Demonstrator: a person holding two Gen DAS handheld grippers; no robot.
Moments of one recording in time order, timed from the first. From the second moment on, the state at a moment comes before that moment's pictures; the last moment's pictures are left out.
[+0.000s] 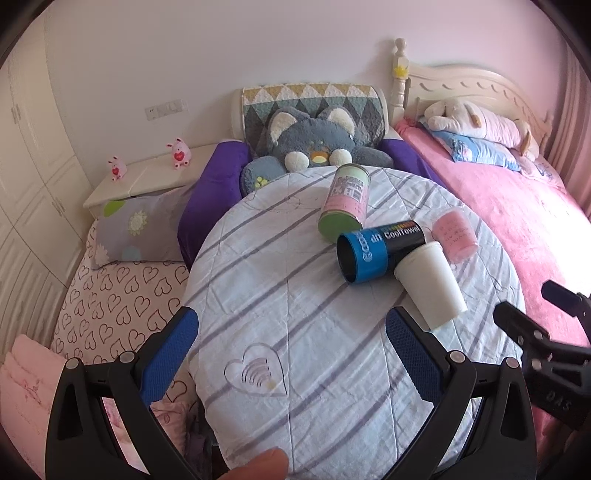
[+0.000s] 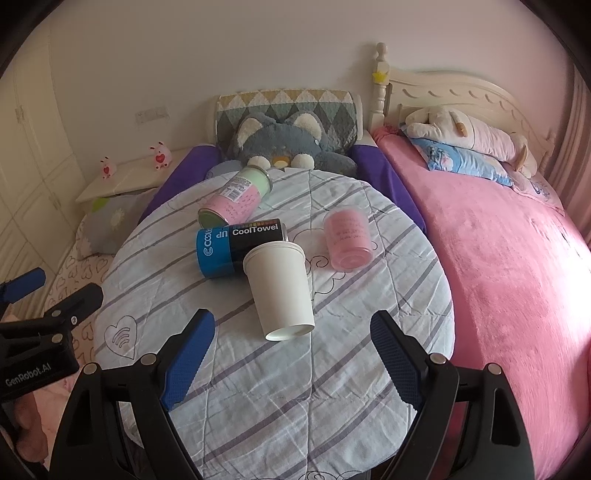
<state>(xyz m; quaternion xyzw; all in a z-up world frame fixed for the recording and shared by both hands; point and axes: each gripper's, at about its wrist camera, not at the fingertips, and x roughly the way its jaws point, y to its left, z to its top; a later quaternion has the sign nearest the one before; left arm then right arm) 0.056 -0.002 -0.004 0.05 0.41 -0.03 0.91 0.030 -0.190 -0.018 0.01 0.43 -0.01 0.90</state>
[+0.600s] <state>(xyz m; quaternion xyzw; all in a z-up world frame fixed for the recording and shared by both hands) 0.270 -0.066 -0.046 0.07 0.49 -0.10 0.86 0.123 -0.225 -0.046 0.03 0.45 -0.02 0.89</state>
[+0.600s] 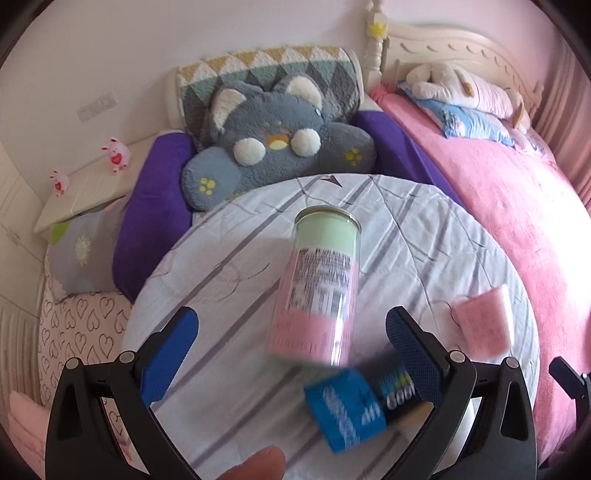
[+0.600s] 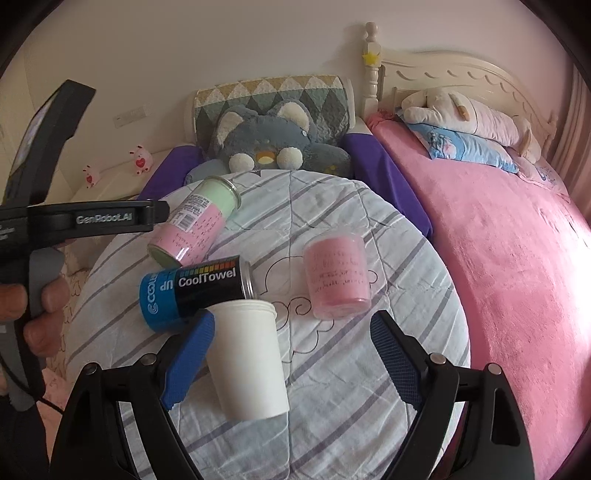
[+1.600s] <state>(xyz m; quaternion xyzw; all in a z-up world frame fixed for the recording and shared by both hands) 0.372 -0.102 -0.118 0.05 0.60 -0.17 0.78 0.174 -0.241 -0.071 0.05 0.47 -0.02 0.88</state>
